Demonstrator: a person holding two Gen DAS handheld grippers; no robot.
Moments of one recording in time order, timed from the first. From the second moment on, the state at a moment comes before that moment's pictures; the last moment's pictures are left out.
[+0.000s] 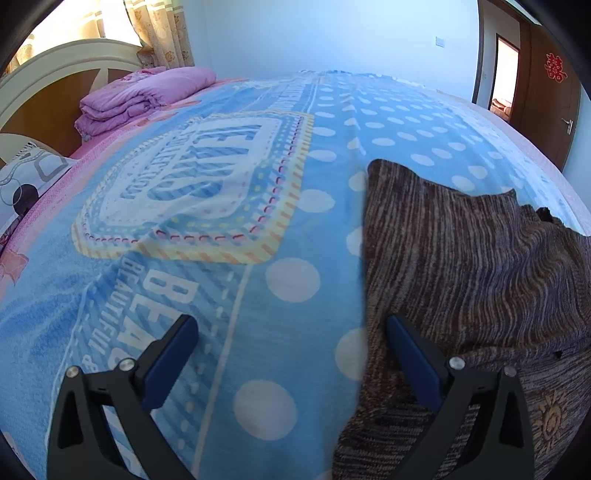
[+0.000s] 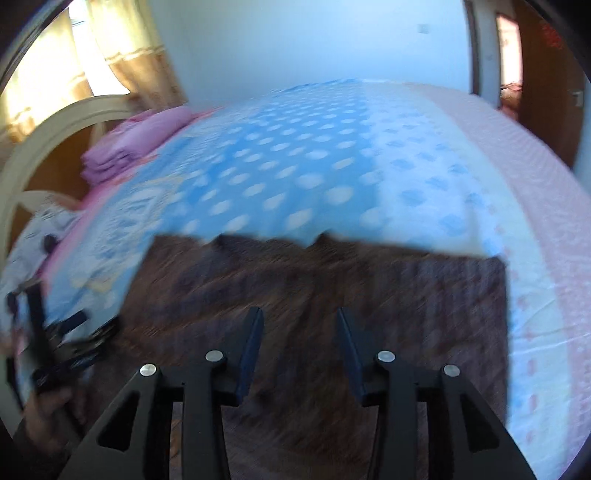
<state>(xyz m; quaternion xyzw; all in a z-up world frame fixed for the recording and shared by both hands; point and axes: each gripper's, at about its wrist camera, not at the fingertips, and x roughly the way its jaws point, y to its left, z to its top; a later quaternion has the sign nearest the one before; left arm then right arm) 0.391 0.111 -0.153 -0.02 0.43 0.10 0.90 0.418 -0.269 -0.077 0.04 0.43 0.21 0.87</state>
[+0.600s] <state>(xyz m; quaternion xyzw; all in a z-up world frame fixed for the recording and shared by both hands) 0.375 0.109 -0.154 -0.02 0.43 0.10 0.90 0.385 -0.228 -0.081 -0.03 0.40 0.25 0.88</state>
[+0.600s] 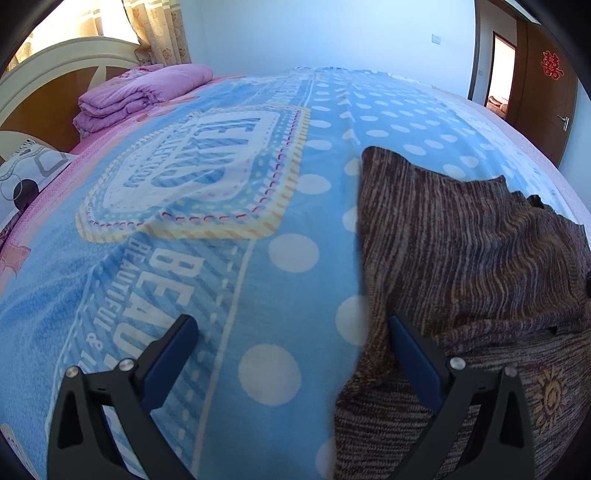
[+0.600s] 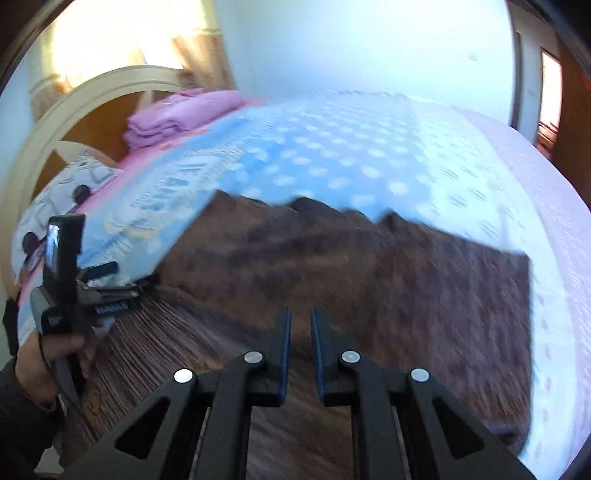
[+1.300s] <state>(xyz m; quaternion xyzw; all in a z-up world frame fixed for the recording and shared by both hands) 0.372 0.115 -0.153 -0.05 0.43 0.09 0.90 0.366 -0.228 -0.113 -0.06 0.43 0.24 0.87</state>
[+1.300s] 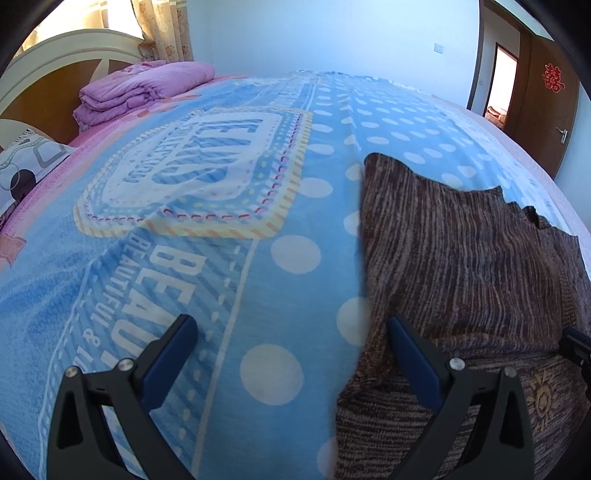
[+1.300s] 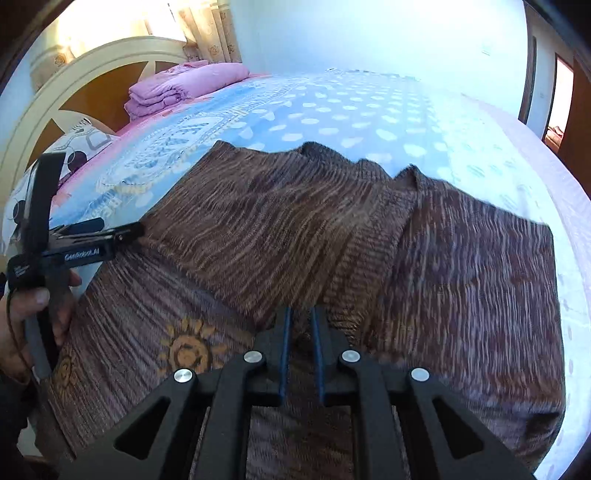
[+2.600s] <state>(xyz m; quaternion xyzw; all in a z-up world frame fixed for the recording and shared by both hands) 0.240 0.081 -0.143 -0.01 0.43 0.01 0.90 0.255 -0.283 -0.118 -0.06 0.42 0.19 0.89</state>
